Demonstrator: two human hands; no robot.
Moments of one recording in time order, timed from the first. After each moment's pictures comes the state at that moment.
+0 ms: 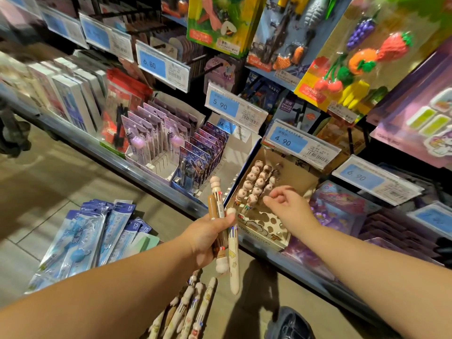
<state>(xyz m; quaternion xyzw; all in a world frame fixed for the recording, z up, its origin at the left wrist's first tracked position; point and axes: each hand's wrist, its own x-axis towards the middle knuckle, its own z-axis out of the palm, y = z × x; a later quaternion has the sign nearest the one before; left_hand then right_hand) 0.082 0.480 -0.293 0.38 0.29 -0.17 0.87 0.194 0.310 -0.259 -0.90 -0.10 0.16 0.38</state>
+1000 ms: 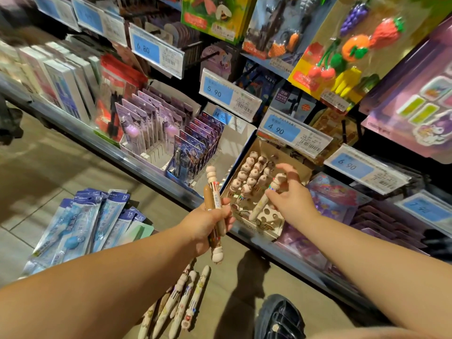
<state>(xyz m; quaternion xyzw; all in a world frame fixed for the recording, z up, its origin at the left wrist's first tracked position) 0.086 0.467 -0.298 0.37 0.27 -0.12 0.88 0.196 0.298 -0.249 -0.93 -0.12 0.10 0.33</state>
